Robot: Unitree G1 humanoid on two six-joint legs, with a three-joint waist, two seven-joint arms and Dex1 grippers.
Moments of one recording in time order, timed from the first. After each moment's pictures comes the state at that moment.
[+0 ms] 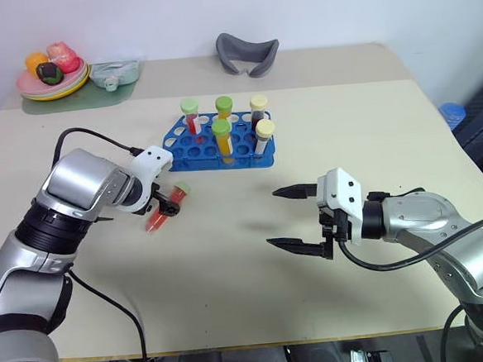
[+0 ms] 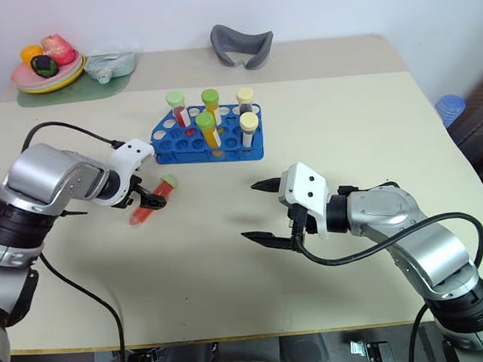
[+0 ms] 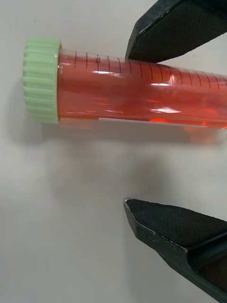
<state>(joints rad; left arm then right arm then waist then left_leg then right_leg) -0.90 0.81 -0.41 0.00 -0.45 1.52 -0.55 -0.25 -0.77 0.09 -0.63 0.53 0.63 0.85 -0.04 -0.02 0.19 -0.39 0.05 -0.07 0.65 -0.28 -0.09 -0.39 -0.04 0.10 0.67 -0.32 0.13</state>
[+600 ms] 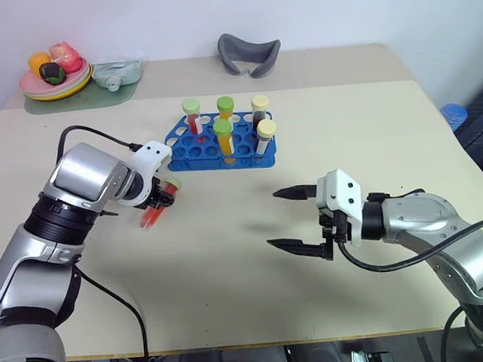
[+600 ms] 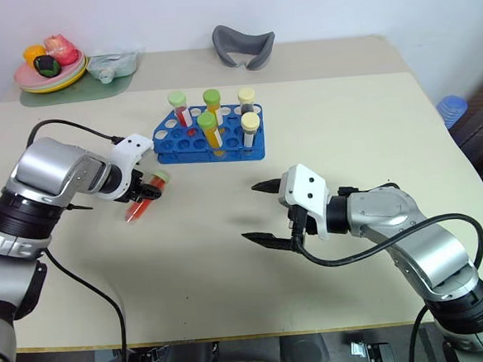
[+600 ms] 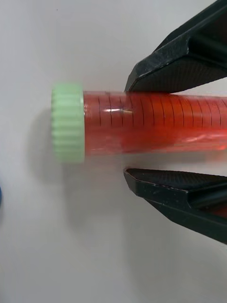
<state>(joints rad) -0.93 0.78 -0.41 0.08 -0.39 1.50 -0.59 -0.24 -0.77 0.10 -0.63 0.52 0.62 0.86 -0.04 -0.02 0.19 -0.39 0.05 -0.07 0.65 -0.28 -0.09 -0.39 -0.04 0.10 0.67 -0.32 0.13</state>
